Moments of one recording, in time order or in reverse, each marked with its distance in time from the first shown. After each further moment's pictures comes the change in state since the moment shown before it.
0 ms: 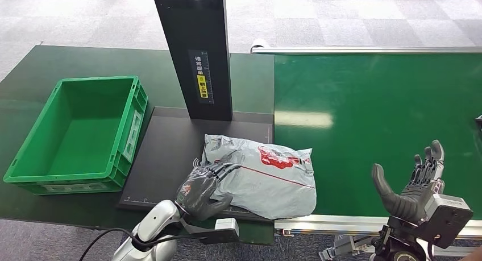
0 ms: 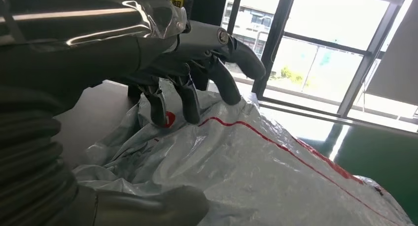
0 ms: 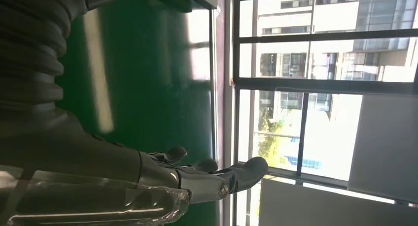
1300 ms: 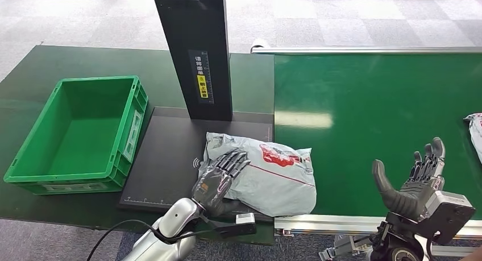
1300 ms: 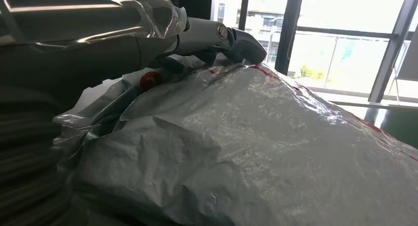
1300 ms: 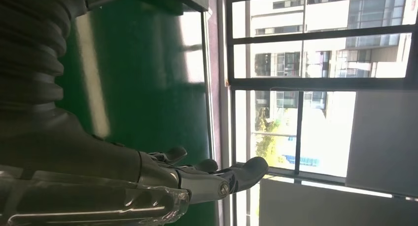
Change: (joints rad) left arm -0.123 -0.114 -0.034 0.338 -0.152 0.160 0.083; right arm -0.017 0.000 0.021 0.000 -0.027 -0.018 0.007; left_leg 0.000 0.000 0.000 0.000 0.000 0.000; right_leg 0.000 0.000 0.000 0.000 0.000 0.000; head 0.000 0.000
